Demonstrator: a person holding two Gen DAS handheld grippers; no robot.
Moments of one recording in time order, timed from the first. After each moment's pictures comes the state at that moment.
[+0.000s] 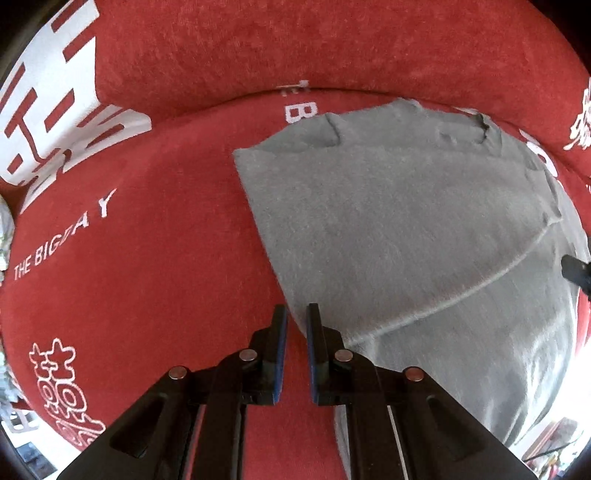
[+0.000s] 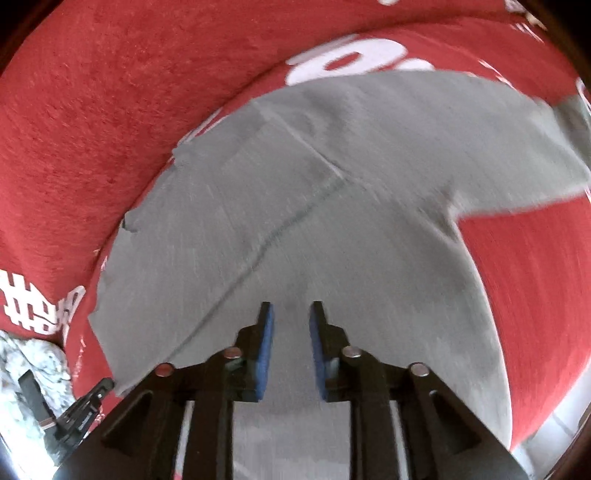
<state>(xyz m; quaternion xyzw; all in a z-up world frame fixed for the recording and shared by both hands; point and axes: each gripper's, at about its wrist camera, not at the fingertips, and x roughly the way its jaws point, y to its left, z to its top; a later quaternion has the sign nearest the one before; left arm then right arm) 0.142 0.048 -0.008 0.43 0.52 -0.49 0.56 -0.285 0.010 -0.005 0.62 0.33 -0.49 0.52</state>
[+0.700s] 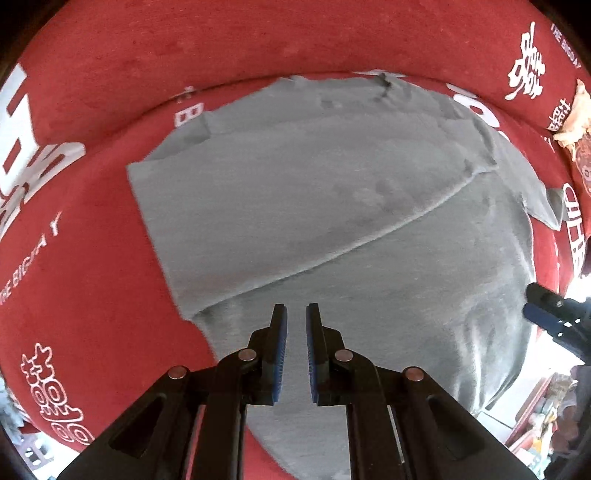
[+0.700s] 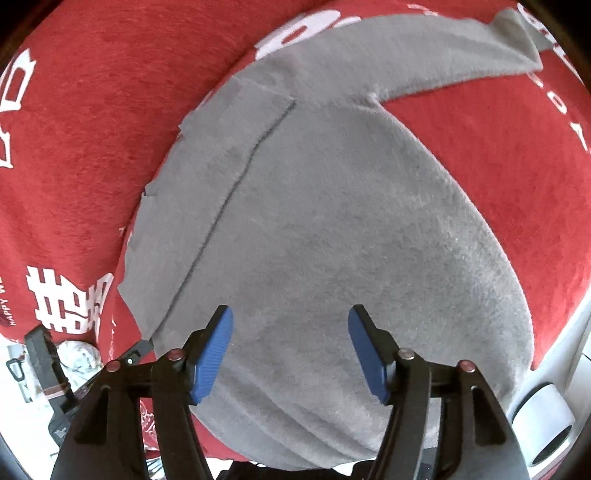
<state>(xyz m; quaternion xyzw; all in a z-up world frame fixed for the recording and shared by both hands) 0.052 0.050 0.018 0.45 0.52 -0.53 0.48 -0.299 0.091 0.015 0.68 0.27 -0.47 0.49</state>
